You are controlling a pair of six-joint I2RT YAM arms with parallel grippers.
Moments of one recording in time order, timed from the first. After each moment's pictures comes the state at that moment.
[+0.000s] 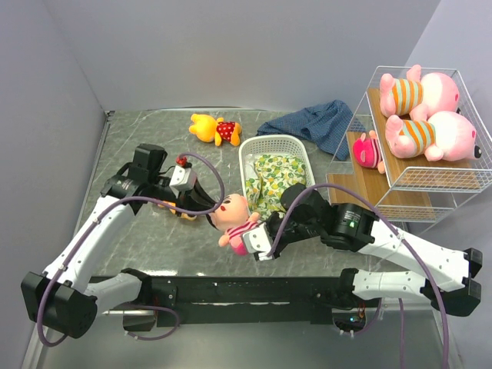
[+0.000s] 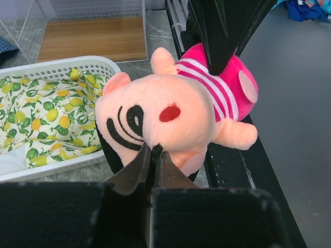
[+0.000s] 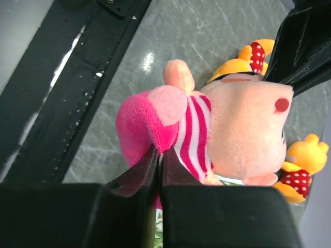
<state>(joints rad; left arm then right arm) -0.34 1.10 1.04 -0.70 1.32 0.75 1.13 1.02 1.15 -0.74 -0.40 -0.87</state>
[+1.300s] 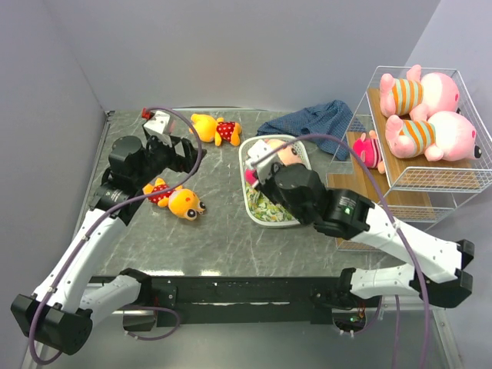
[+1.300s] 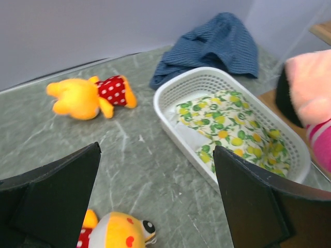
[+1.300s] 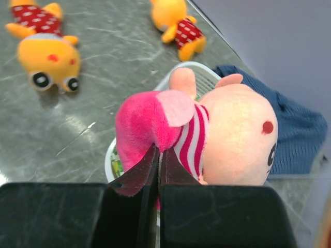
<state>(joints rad) -0.34 1.00 1.03 -0.15 0.28 -0.09 1.13 1.12 1.31 -0.58 0.50 -0.22</state>
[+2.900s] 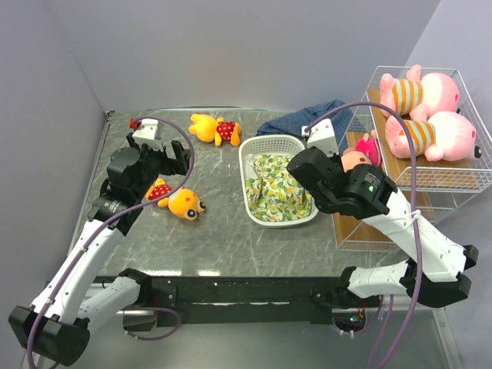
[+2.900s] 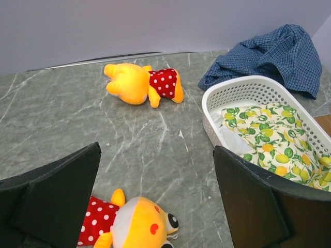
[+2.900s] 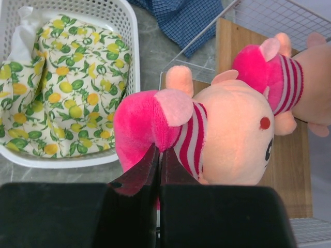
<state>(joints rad) -0.34 0.91 0.94 -0.14 -0.03 -0.13 0.98 1.23 1.67 -1.37 0.96 0.39</state>
